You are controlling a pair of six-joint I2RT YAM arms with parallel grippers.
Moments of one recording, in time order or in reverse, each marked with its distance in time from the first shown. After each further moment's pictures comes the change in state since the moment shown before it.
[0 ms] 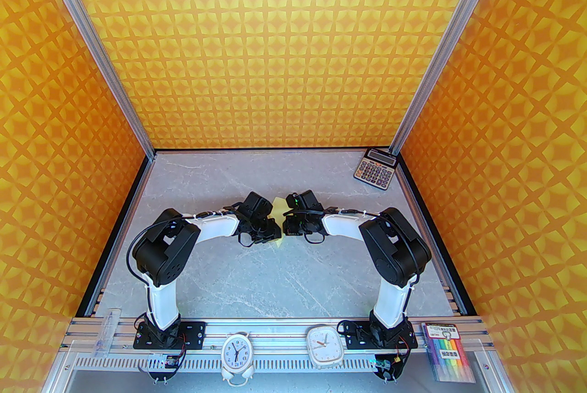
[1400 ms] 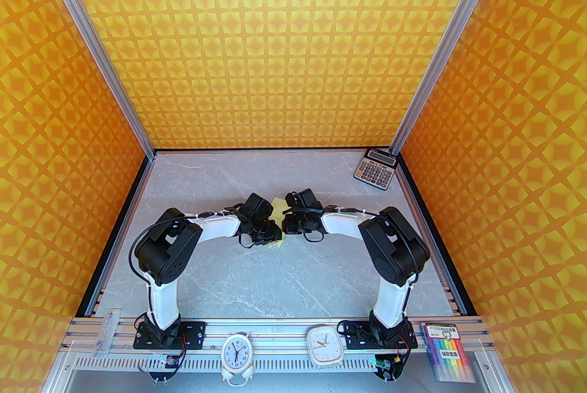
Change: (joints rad) left arm -0.006 0.006 0.000 -0.002 0.003 0.000; right arm 0.000 0.010 0.027 -0.018 0.002 0.000
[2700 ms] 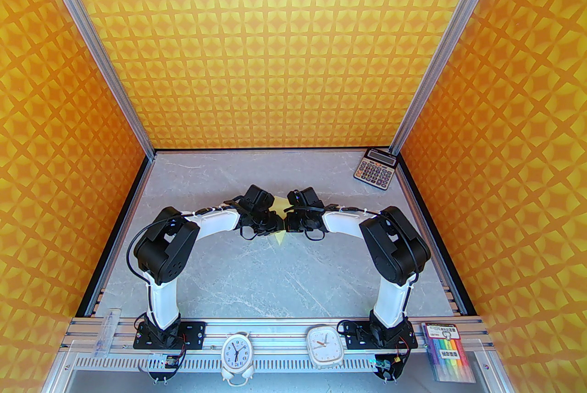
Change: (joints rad) left arm 0.021 0.002 0.084 -0.015 0.000 0.008; right arm -0.017 0.002 0.010 -0.001 0.018 -0.004
